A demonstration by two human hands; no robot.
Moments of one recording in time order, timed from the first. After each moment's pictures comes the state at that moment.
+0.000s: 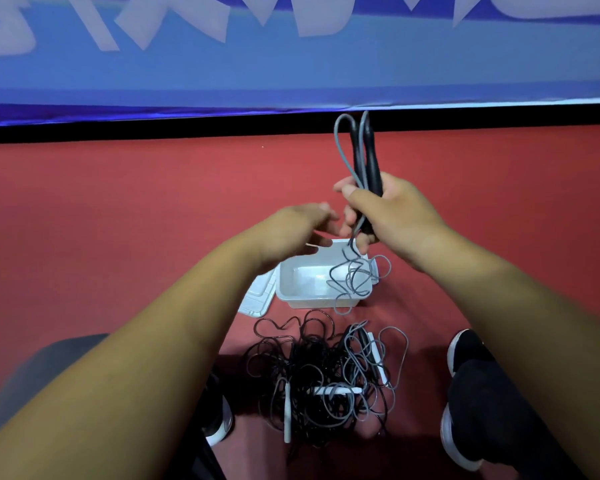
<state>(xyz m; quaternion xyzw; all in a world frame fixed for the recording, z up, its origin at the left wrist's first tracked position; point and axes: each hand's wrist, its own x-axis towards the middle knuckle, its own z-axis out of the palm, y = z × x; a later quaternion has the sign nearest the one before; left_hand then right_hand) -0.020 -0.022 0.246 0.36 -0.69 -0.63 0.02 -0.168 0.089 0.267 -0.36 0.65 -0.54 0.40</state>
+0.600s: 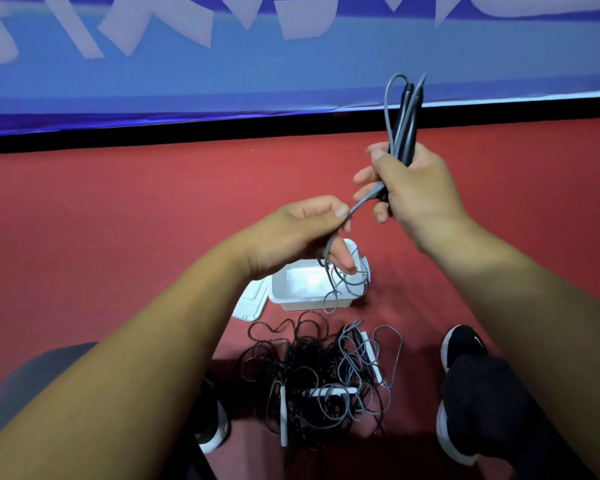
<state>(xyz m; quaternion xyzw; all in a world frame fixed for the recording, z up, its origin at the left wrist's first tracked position) -0.024 0.002 0.271 0.19 -0.68 -0.71 0.02 -0.192 0.095 0.288 -0.26 0.64 -0.65 0.31</state>
